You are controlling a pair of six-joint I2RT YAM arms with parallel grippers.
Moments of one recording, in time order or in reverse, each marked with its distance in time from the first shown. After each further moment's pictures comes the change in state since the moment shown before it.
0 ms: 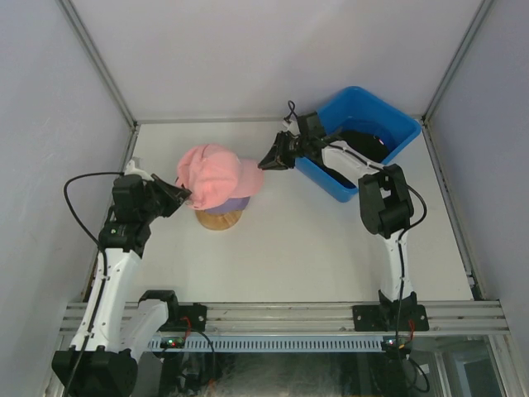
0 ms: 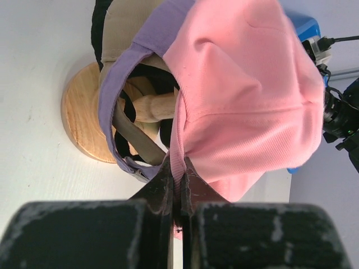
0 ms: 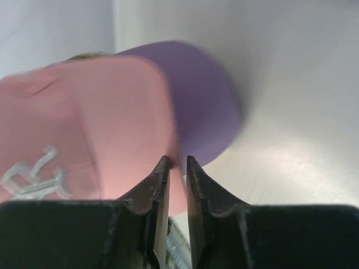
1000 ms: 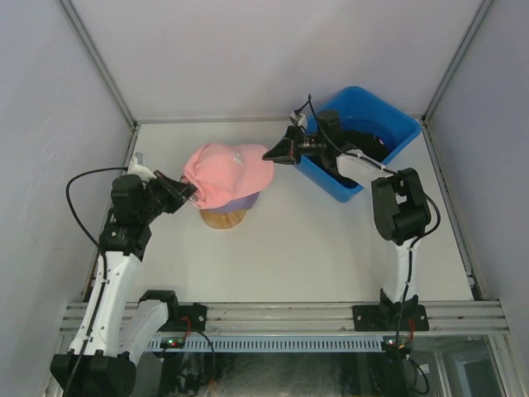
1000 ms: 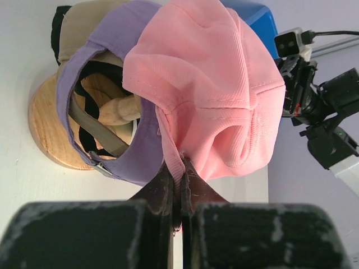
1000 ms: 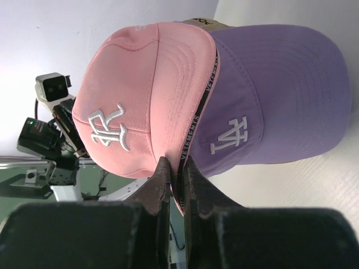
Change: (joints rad) left arm -0.022 -0.028 -0.013 0.097 0.108 -0.016; right arm -0.072 -0.132 -0.280 0.551 -0.284 0.275
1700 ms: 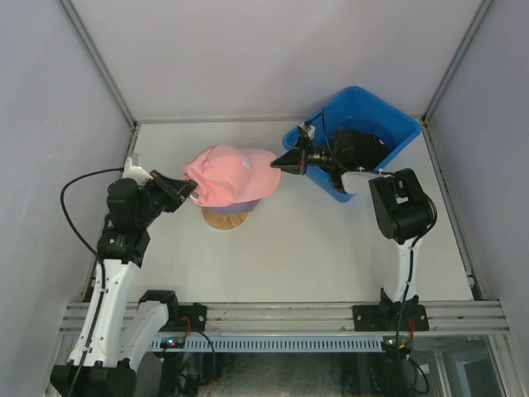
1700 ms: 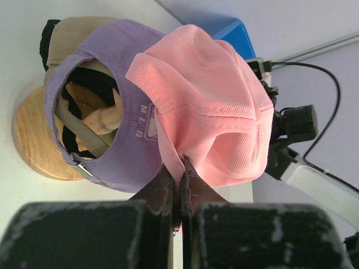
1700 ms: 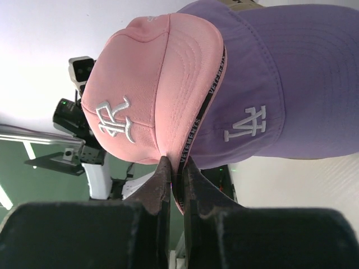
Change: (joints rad) left arm -0.006 -0.058 -0.013 0.050 0.008 -0.052; right arm -0.032 0.019 -0.259 0.644 -0.080 0.380
